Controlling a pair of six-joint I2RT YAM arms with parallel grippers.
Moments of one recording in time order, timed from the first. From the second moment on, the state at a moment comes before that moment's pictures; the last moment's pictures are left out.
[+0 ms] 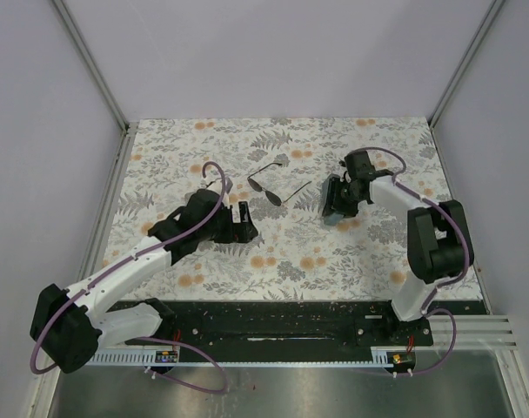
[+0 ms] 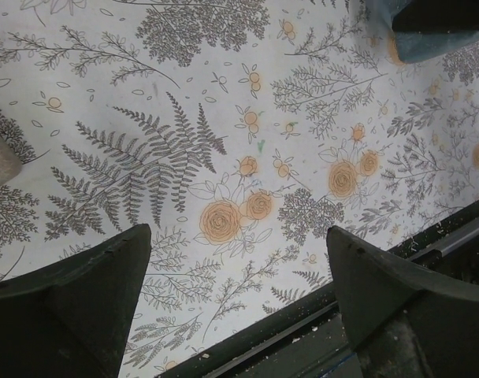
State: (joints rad) left arm -0.64 1.10 0.78 -0.39 0.04 -0.58; right arm 0.25 1.79 1.19 -0.53 -0.15 0.38
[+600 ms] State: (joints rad) left arm -0.70 1.16 0.78 -0.38 0.09 -0.58; right arm 0.26 1.57 0.97 -0.43 -0.31 0.52
